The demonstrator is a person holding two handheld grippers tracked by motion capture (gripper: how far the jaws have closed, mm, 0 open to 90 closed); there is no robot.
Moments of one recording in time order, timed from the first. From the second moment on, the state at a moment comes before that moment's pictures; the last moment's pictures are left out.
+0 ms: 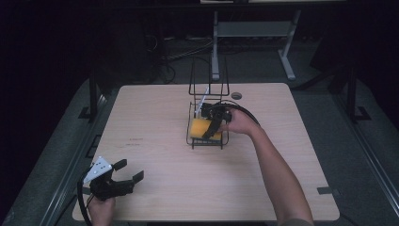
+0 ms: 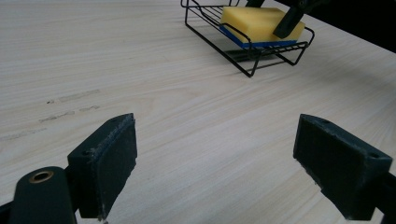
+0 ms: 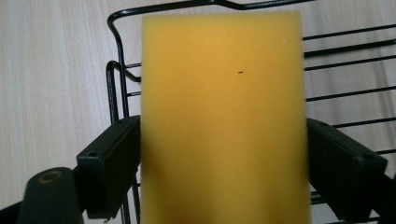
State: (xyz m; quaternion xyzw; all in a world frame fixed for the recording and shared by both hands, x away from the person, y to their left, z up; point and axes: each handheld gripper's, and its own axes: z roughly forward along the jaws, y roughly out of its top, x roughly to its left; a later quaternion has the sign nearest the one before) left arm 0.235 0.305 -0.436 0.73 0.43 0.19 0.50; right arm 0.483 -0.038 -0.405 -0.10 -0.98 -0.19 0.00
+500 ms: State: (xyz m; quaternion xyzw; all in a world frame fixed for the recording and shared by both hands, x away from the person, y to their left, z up) left arm 0.235 0.306 -0.436 0.73 0.43 0.19 0.50; right arm 0.476 -0.042 -0.390 -0.10 -0.97 -0.20 -0.02
